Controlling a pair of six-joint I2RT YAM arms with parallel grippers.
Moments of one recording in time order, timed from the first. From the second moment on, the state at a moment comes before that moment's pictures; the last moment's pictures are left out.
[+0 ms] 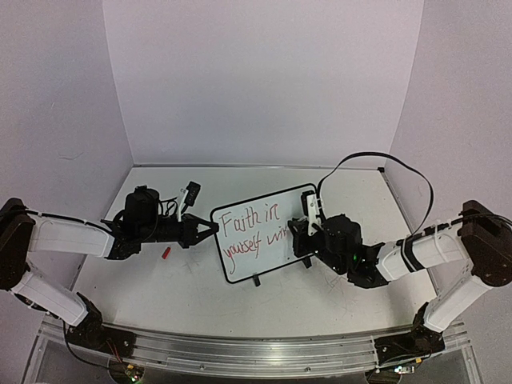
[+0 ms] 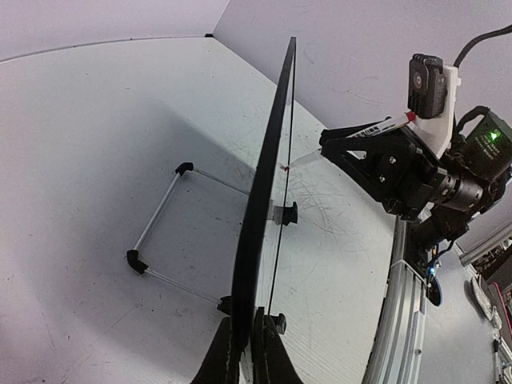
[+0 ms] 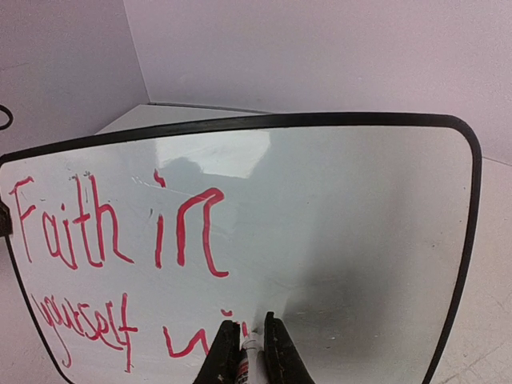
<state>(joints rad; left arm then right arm) -0.65 1.38 0.58 0.46 0.52 -0.33 0.95 1.56 0.62 0.68 0.42 0.23</state>
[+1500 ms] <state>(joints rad) -0.65 1.38 0.58 0.45 0.51 -0.33 0.95 1.55 0.59 0.64 0.42 0.33</state>
